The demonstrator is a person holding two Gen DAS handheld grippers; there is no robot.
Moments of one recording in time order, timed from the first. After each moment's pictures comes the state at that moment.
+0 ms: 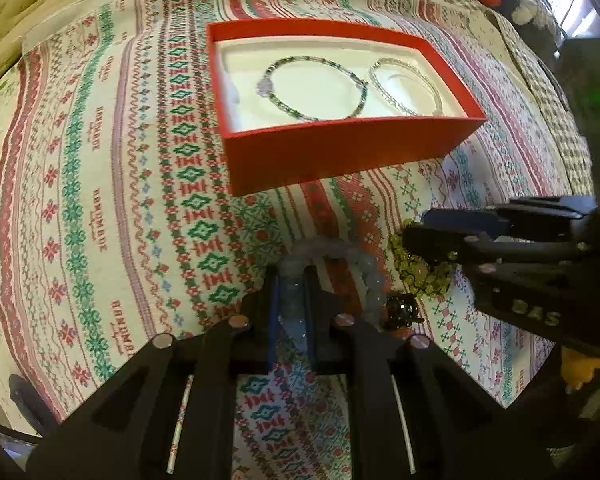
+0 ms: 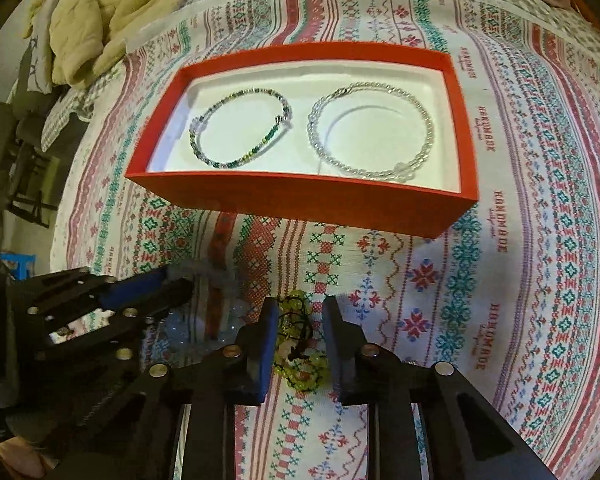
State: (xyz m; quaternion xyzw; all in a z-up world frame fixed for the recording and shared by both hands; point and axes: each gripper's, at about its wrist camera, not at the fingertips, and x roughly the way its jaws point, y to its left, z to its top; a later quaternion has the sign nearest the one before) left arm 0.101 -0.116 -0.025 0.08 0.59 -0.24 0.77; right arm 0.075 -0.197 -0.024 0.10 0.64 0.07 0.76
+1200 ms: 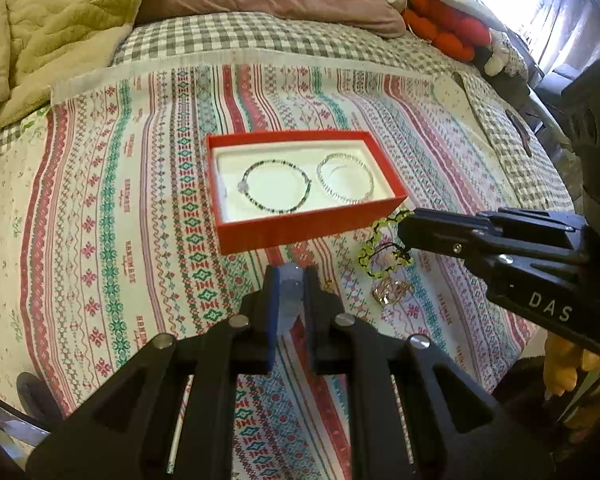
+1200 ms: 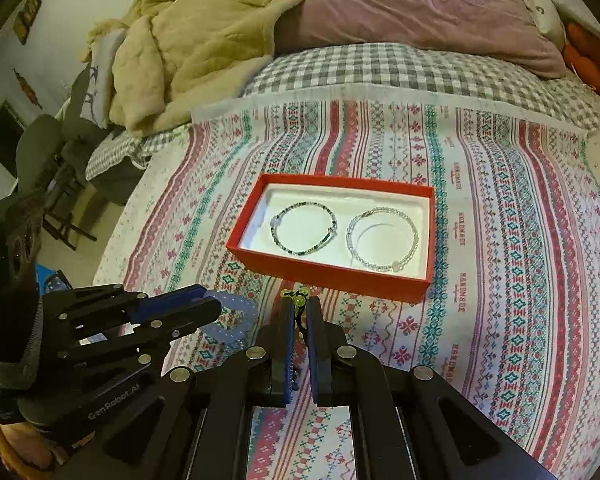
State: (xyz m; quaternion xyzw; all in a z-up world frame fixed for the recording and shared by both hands) left arm 0.071 -0.063 0.067 0.04 0.51 -0.25 0.82; right arm 0.049 -0.211 0.080 0.10 0.52 0.11 0.84
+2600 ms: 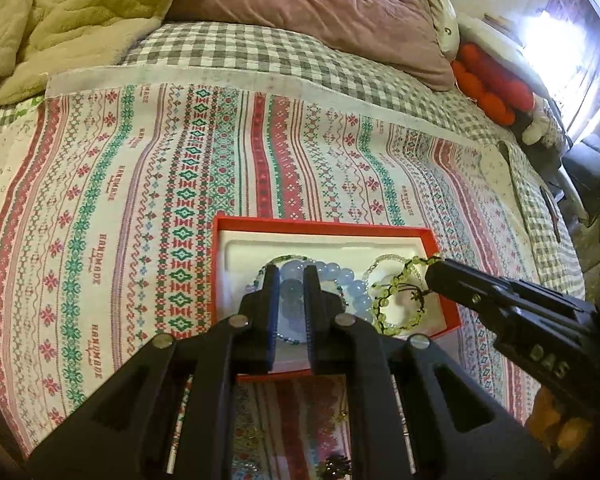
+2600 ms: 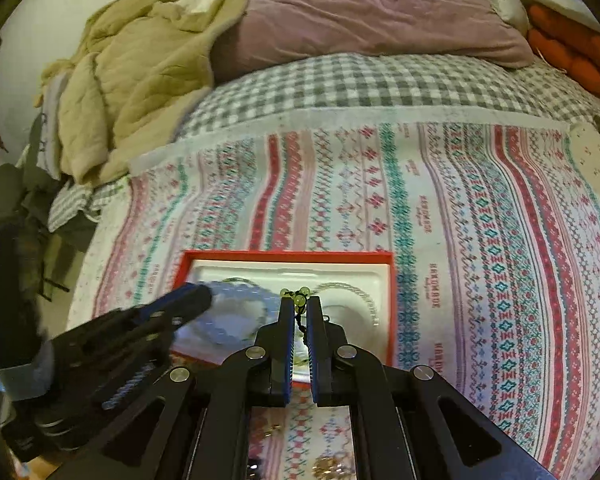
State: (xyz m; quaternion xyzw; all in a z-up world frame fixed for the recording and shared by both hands) left arm 0.158 -0.090 0.030 -0.05 0.48 -0.20 0.85; right arm 0.121 -0.247 0.046 0.13 0.50 0.03 0.85
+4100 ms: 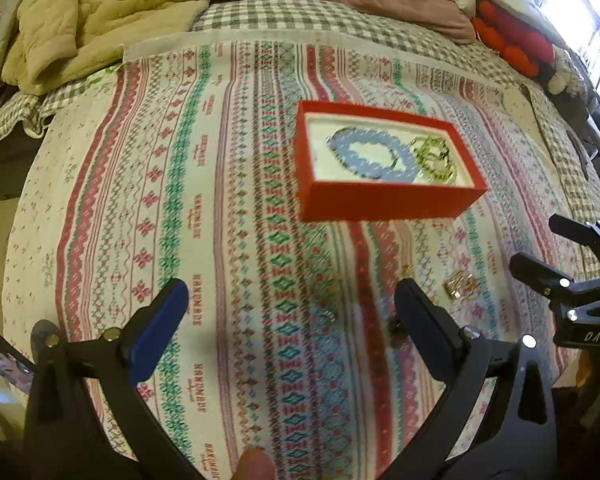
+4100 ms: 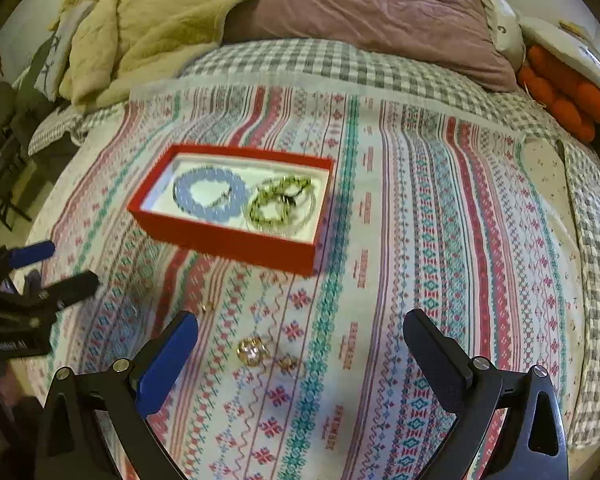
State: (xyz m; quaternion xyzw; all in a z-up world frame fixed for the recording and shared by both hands) left arm 0.063 -0.035 0.029 0.03 0.51 -0.13 0.85; right arm 0.021 -0.245 0.050 0.00 0.53 0.01 0.85
